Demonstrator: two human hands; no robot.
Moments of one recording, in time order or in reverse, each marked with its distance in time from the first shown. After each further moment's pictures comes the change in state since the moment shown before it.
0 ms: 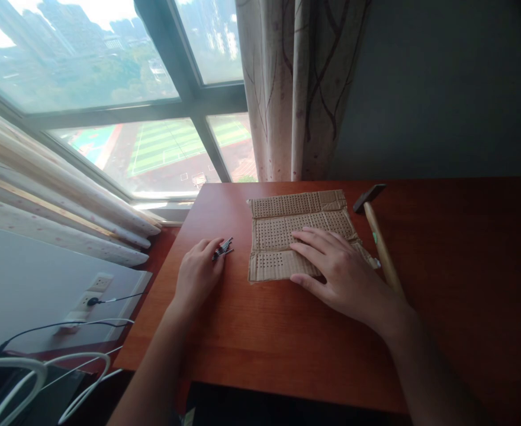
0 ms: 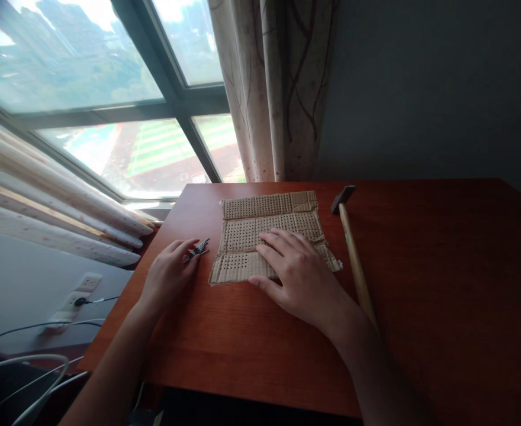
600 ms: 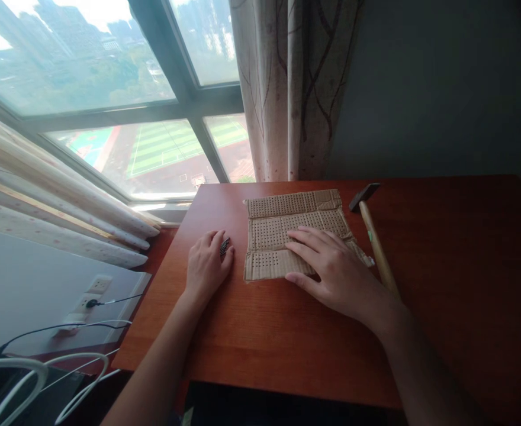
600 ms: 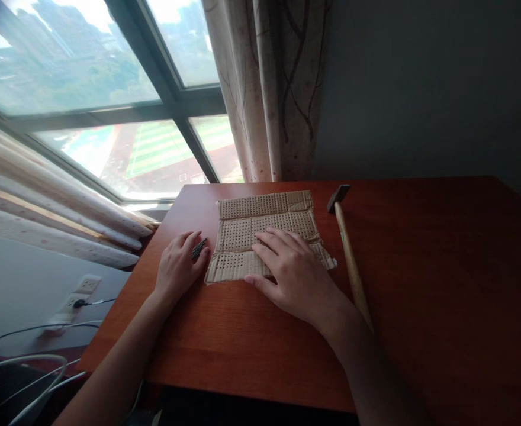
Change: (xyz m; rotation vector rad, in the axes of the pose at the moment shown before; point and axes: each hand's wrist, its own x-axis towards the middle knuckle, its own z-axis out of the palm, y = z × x) left_hand 0.011 0.011 0.021 0.140 0.105 0.037; right_hand 0.001 -0.001 0.000 0.018 0.002 0.005
